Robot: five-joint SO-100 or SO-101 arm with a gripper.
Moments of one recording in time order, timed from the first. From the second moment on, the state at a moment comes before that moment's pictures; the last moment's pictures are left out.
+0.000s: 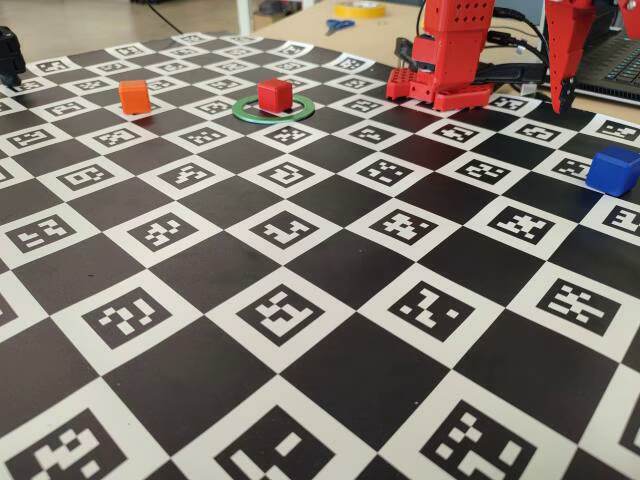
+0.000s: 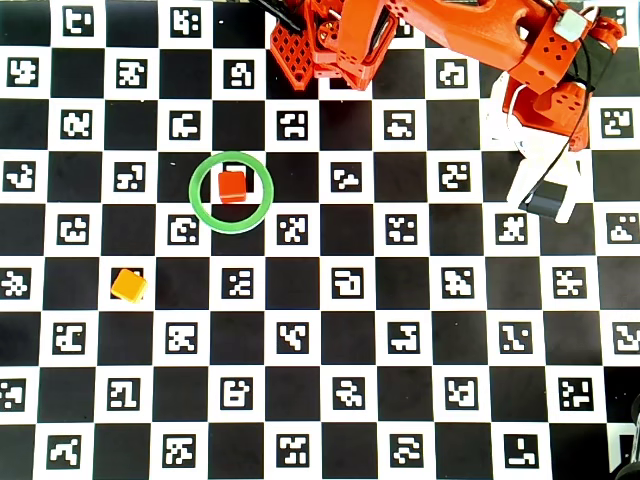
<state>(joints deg) -60.6 85.5 100.2 76.4 -16.0</state>
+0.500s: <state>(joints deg) -66.3 80.1 102.3 70.4 -12.9</state>
